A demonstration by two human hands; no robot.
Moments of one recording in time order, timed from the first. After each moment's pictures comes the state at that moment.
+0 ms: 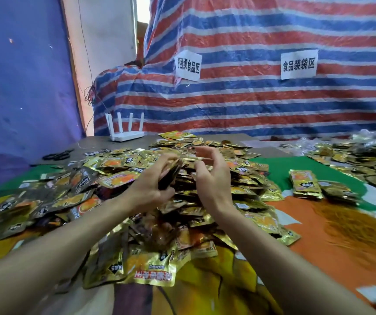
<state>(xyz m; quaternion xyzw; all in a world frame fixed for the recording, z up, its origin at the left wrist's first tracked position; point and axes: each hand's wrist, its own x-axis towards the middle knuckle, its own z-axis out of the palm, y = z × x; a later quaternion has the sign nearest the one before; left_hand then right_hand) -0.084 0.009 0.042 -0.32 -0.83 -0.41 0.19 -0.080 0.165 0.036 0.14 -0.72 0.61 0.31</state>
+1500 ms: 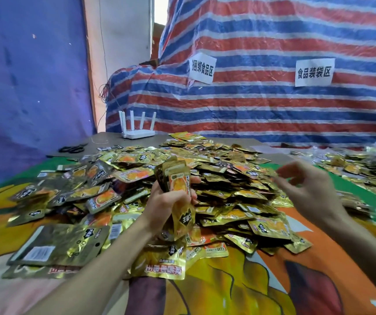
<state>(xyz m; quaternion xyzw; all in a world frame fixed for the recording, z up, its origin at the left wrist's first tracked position) -0.060 0.019 0.002 -0.20 -0.63 -0.75 0.09 -0.047 0.306 0.050 0.12 -0.86 0.33 0.36</state>
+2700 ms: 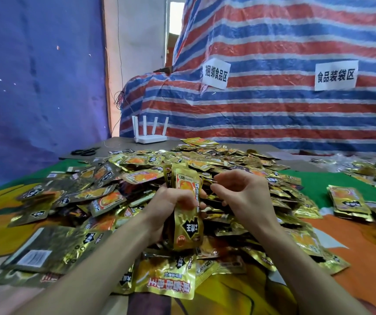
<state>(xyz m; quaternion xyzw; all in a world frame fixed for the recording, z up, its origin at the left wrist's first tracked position) -0.076 0.003 0.001 -0.11 -0.62 -0.77 -0.07 -0.091 0.188 0.009 0.22 -0.75 0.57 0.24</state>
